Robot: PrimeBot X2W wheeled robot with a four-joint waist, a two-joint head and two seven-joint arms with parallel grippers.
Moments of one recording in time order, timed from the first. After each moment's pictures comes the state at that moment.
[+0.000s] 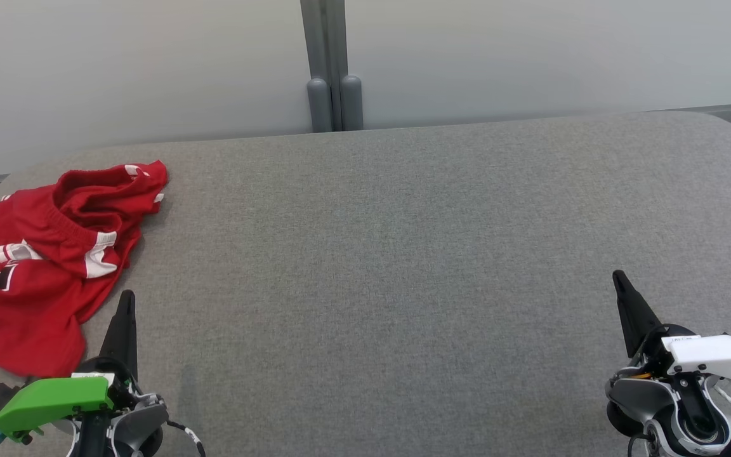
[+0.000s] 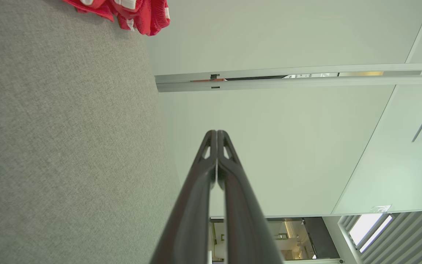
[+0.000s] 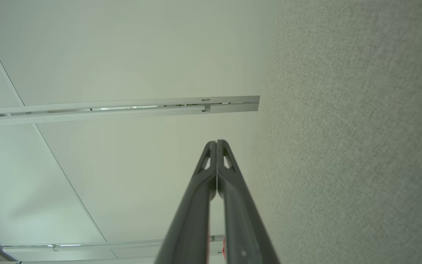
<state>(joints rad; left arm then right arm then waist) -0.10 0.05 0.11 0.24 -1.62 -0.13 0.11 -0.11 -0.05 -0.11 0.24 1.61 0.13 0.11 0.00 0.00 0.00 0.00</state>
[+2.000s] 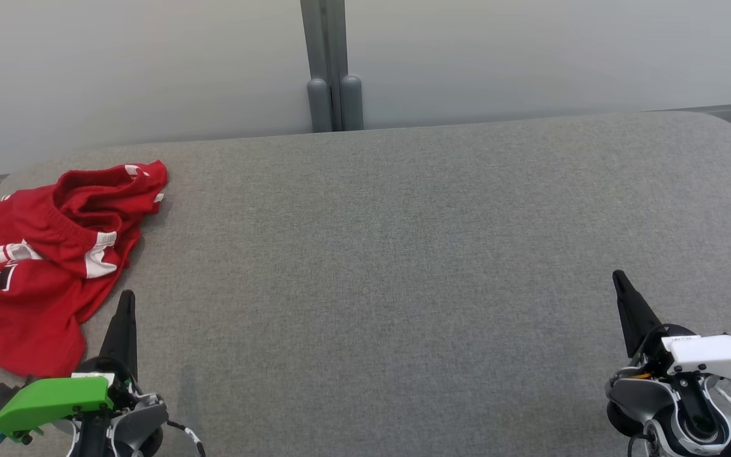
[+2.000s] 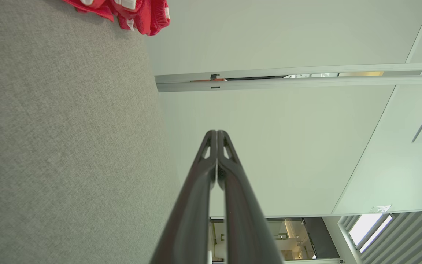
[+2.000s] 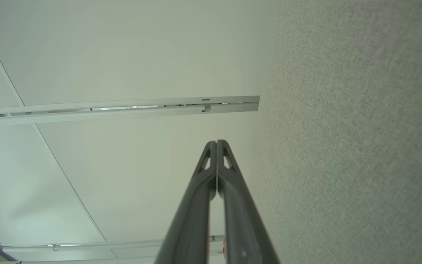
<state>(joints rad) -0.10 0.05 0.11 0.24 -1.62 -0.13 0.11 -0.11 -0.05 -0.11 0.24 1.61 0.13 0.11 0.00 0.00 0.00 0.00</state>
